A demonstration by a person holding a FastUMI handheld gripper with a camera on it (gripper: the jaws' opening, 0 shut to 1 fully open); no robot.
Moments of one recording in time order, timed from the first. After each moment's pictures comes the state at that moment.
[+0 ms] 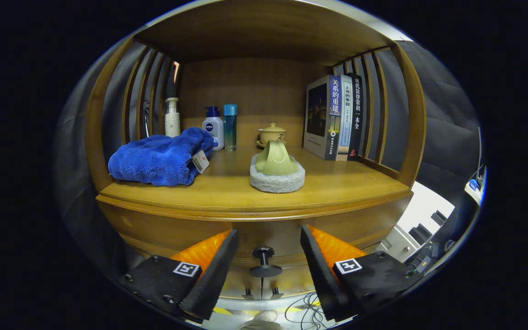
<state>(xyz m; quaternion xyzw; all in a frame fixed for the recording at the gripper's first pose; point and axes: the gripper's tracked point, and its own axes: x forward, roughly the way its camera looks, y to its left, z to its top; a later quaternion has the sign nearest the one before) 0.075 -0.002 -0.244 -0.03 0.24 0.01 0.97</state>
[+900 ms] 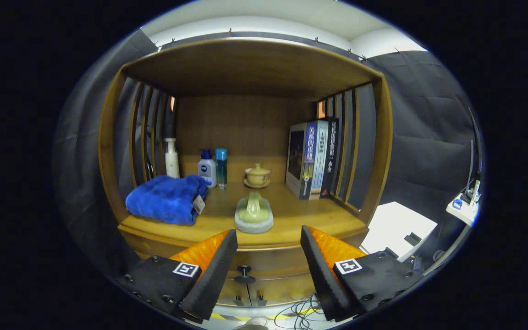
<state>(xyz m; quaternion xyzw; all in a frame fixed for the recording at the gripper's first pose) 0.046 -0.027 -0.101 -0.04 0.16 0.00 0.99</state>
